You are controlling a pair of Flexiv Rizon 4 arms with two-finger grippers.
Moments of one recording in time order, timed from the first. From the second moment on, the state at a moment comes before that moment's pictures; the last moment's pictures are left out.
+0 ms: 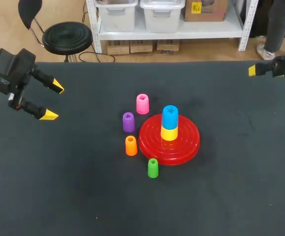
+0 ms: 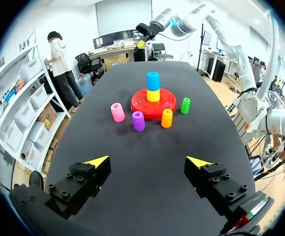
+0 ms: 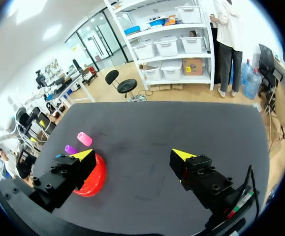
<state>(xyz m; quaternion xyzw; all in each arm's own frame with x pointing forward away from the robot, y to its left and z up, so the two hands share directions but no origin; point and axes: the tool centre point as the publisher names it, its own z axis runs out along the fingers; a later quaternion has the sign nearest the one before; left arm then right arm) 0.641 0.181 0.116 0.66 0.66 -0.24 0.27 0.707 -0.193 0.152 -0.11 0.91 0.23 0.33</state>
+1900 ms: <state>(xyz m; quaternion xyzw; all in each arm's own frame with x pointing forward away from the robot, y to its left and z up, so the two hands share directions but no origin) 0.641 0.181 0.116 0.66 0.66 -0.24 0.27 0.783 0.028 0.198 -0.47 0.87 0.05 0.10</state>
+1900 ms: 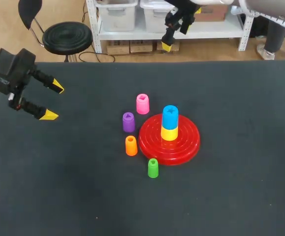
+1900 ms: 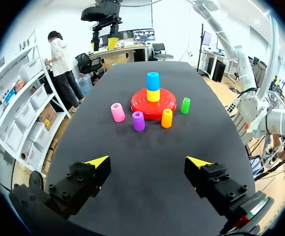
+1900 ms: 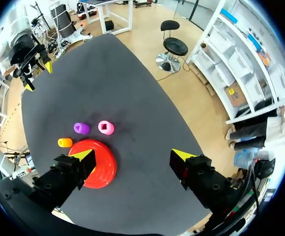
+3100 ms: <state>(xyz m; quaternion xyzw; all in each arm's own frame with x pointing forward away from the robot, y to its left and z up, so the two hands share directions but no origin) 0.641 0.181 0.116 0.66 0.66 -0.24 0.27 0.783 0.076 0.138 -0.53 0.85 -0.01 0.06</state>
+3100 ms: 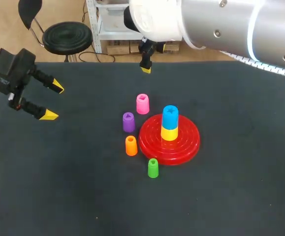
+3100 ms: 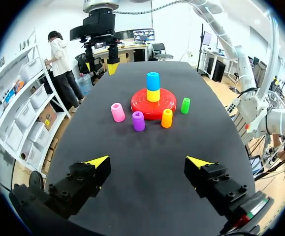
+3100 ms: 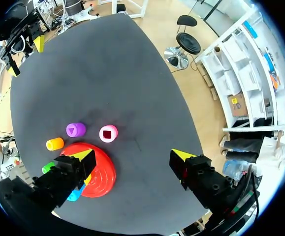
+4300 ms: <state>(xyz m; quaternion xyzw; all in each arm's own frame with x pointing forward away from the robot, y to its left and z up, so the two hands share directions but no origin) 0.641 0.181 0.116 0.66 0.66 -0.24 0.27 0.782 0.101 0.063 -0.53 0.85 0.00 -0.01</state>
